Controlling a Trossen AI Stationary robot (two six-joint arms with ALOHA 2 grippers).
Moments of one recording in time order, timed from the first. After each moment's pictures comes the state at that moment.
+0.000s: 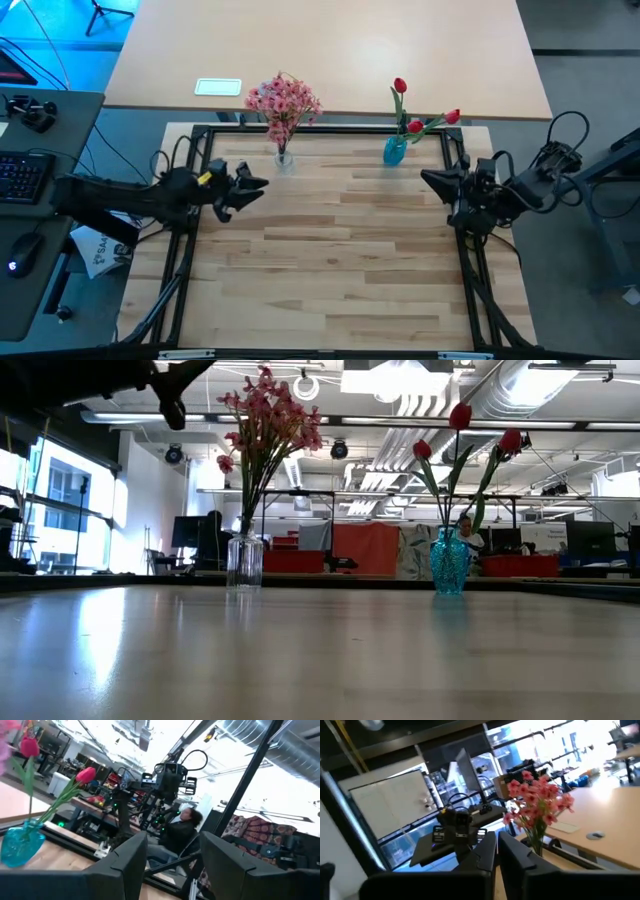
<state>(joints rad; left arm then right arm) 0.06 0.74 0.27 0.78 0.05 -0.52 0.63 0.67 0.82 0.08 0.97 0.18</state>
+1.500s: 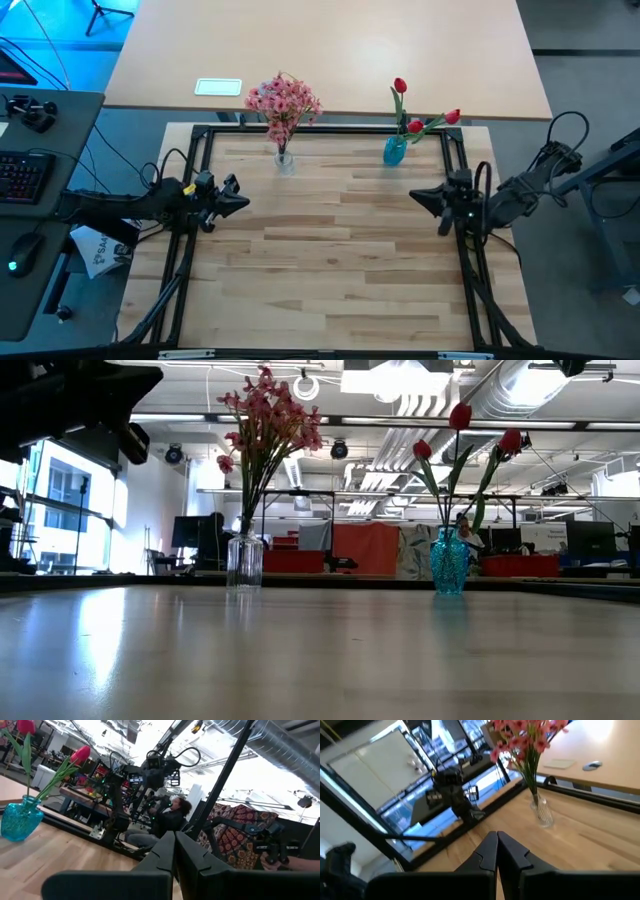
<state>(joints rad) 0.06 0.31 0.01 0.60 0.12 -0.52 0.63 0.69 0.82 -0.36 0.92 0.71</state>
